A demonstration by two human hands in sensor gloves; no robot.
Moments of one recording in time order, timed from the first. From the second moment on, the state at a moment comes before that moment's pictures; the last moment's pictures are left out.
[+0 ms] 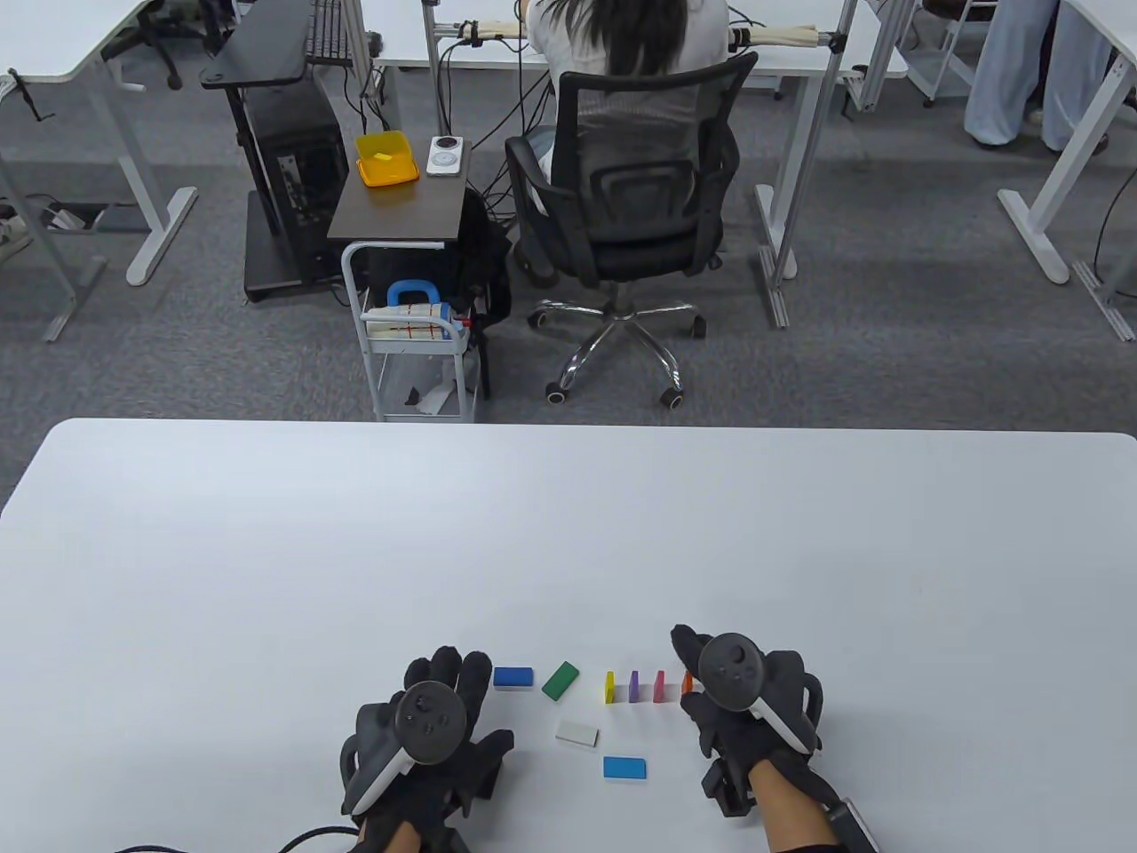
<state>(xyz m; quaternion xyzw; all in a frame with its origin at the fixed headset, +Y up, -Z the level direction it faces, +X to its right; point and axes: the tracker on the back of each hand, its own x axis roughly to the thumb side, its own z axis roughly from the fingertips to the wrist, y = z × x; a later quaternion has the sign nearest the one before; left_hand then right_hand) -0.172 -0.784 -0.283 -0.10 -0.04 0.21 0.97 0.157 -0.760 -0.336 0.04 0.01 0.99 0.17</state>
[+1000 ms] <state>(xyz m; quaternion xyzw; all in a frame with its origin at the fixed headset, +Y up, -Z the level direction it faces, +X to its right) -0.171 -0.786 -0.285 -0.10 -0.03 0.19 0.98 0.139 -0.764 -0.296 0.10 0.19 0.98 -0.01</state>
